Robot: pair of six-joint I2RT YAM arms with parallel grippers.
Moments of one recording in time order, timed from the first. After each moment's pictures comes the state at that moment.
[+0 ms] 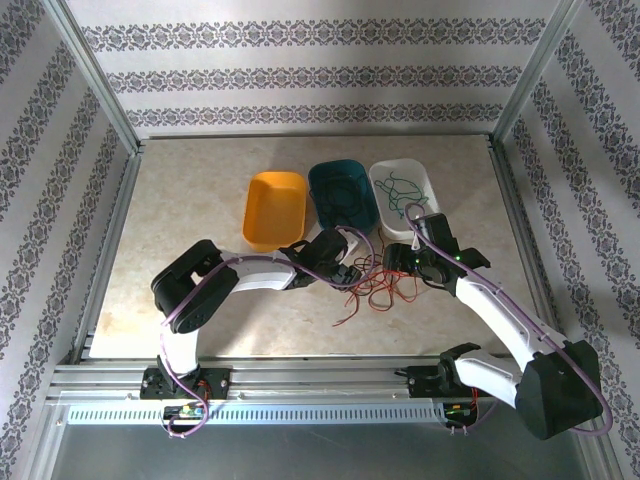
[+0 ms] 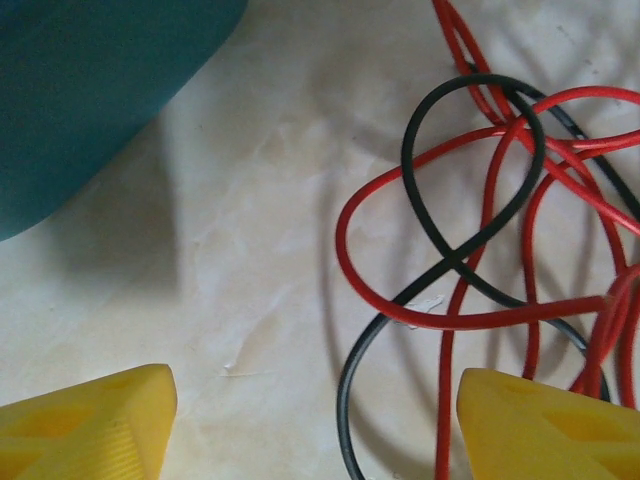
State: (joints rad) left arm -0.85 1.91 1.07 -0.01 0.00 -0.19; right arm 0.32 1.09 0.71 -0.60 -0.07 0.47
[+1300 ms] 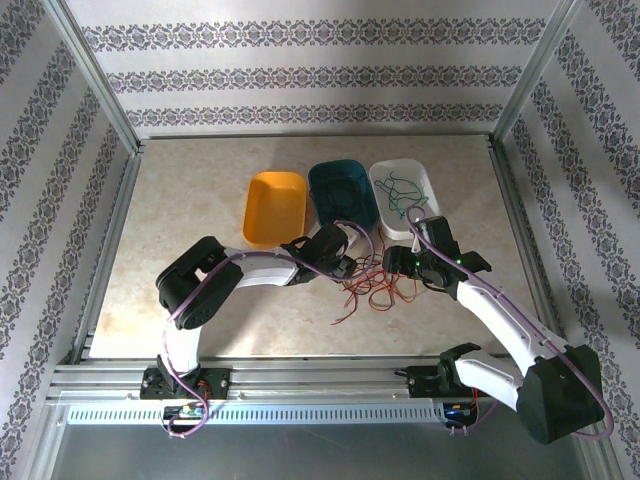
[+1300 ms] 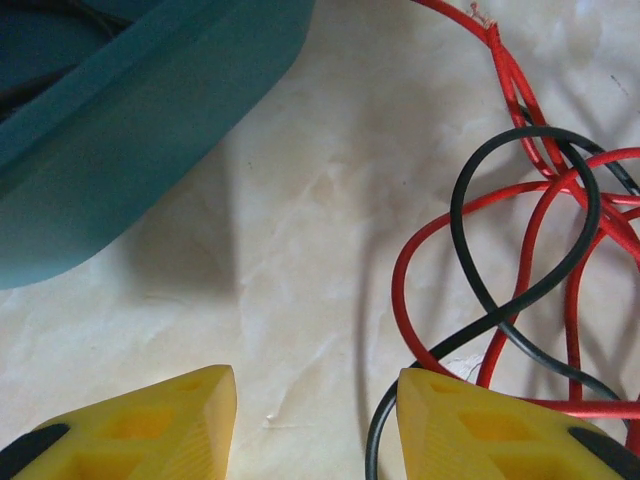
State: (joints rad) left arm -0.82 1.94 1.11 0.01 -0.02 -0.22; right arm 0.32 1.06 0.68 -0.59 -0.10 0.48
